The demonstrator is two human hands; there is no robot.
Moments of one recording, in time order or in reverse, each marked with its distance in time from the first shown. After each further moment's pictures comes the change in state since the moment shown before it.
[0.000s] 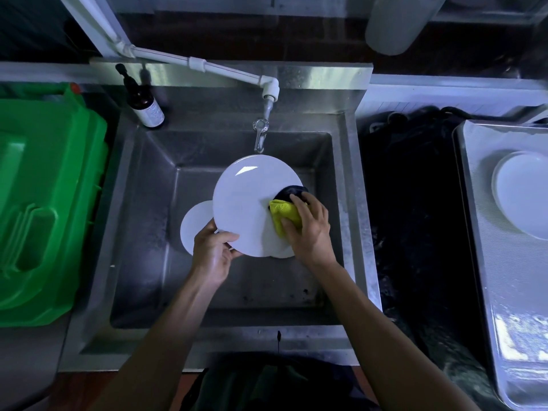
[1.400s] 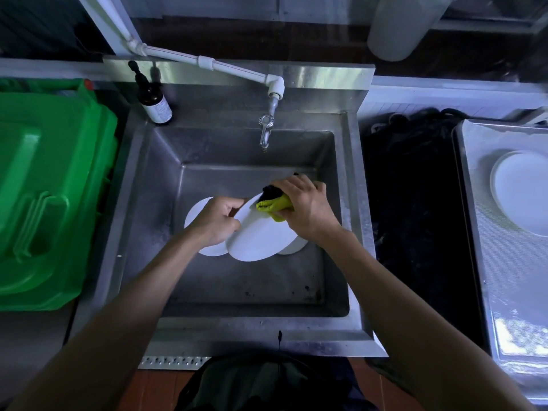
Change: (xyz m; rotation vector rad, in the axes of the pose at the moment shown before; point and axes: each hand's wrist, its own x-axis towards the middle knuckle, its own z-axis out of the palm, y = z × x) left_hand 0.026 0.045 -0.010 1.094 -0.371 0.251; right_hand 0.029 -0.036 -0.032 -0.267 -0.126 -0.378
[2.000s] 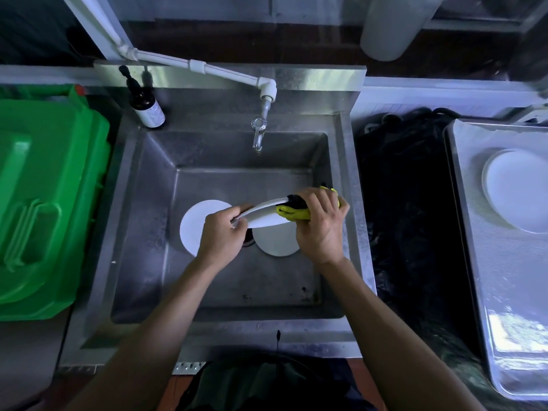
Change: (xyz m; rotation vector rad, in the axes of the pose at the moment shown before) left_hand -0.011 0.004 0.046 0.003 0.390 0.071; right_hand -0.042 0.005 0.007 -0.026 0.504 0.119
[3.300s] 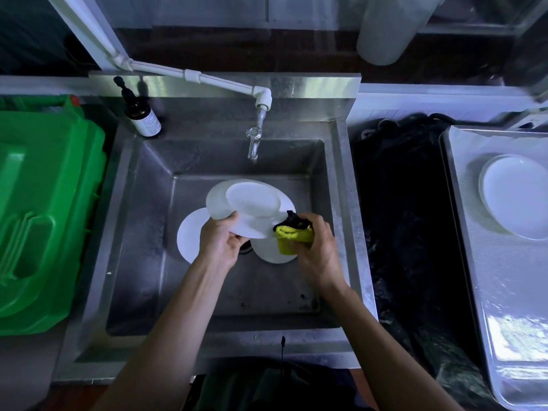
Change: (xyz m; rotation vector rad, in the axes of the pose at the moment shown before) left_hand 0.021 0.026 0.010 -1.191 0.189 -0.705; right_hand -0.031 0.010 -0.002 0.449 -0.281 0.390
